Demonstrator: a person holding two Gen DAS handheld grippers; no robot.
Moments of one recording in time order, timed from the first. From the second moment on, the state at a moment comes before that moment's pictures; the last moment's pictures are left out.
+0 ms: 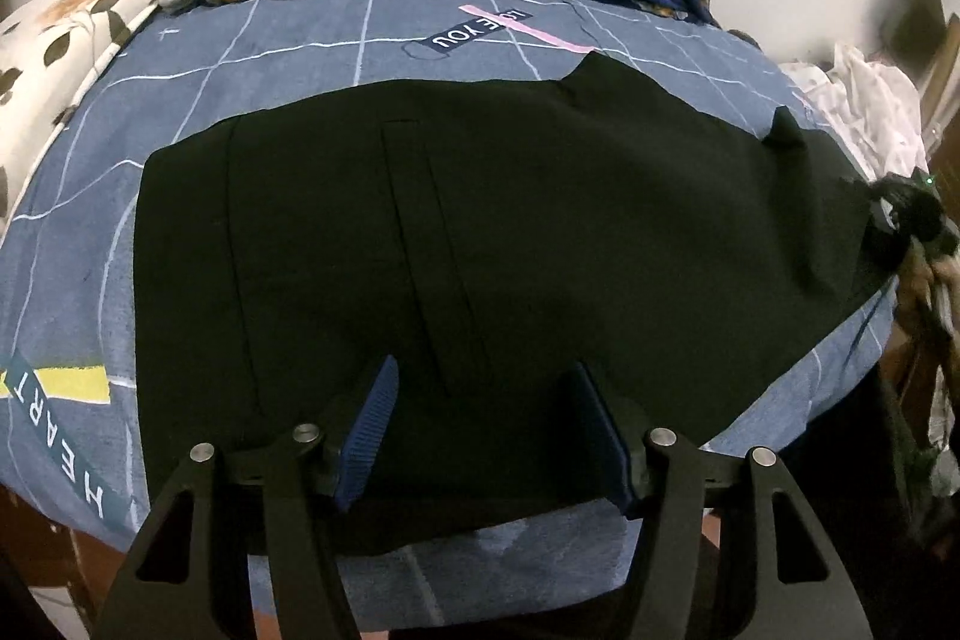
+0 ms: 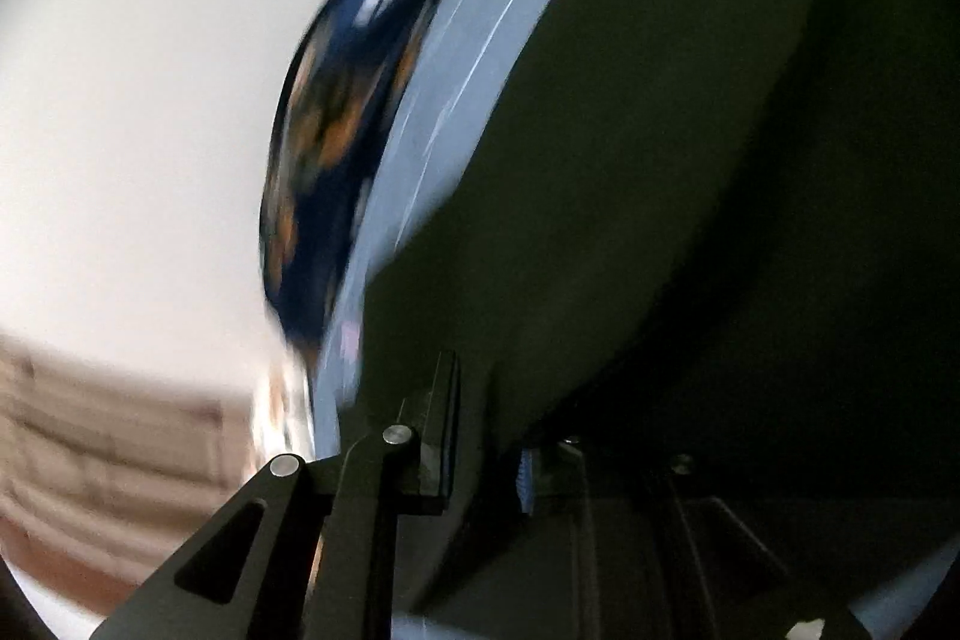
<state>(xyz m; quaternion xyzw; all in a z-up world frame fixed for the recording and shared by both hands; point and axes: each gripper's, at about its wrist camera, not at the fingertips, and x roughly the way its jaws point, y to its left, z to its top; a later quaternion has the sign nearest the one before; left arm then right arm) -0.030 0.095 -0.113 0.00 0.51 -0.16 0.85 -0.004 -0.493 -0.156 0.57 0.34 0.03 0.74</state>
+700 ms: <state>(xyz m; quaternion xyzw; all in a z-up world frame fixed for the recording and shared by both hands) -0.029 0.097 -0.115 -0.01 0.50 -0.17 0.85 -0.101 -0.611 -0.134 0.58 0.31 -0.08 0.75</state>
